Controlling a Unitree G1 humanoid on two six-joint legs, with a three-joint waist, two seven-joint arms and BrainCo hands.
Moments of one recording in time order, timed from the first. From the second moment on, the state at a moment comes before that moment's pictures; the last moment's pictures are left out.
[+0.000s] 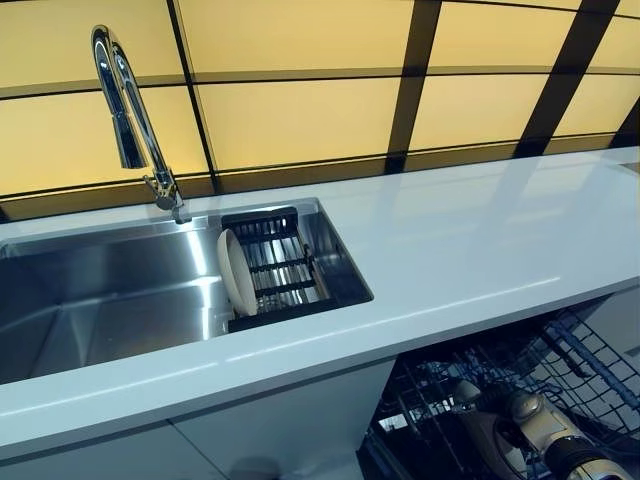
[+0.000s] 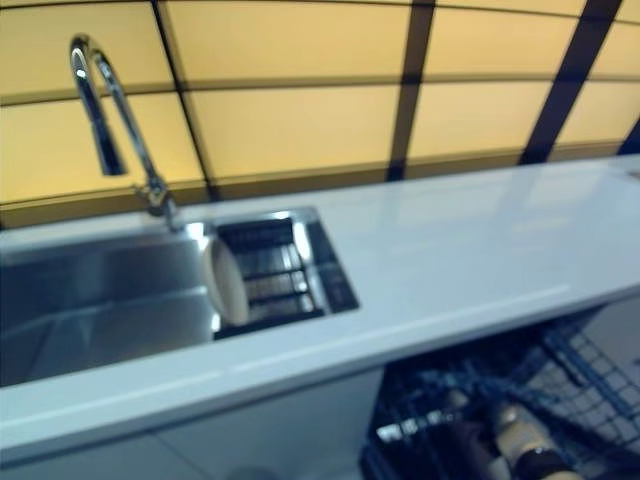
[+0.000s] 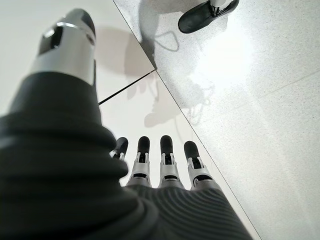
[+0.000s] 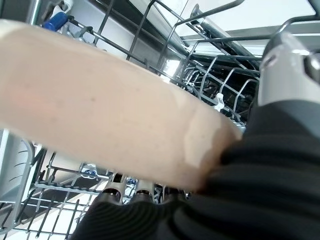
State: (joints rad) left arm -0.02 0.39 -0.26 1.03 -0.05 0.16 0.13; right arm -0.30 -0.62 0.32 0.76 -0.18 0.32 0.25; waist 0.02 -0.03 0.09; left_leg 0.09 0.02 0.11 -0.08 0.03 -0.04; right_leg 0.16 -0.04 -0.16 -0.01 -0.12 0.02
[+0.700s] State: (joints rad) left arm -0.03 0.43 -0.21 0.98 -0.05 0.21 0.12; right arm -0.29 -0.94 0.07 0.49 -0.18 0.40 0.36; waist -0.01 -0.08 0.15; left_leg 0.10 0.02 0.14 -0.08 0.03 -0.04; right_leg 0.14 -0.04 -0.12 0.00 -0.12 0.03
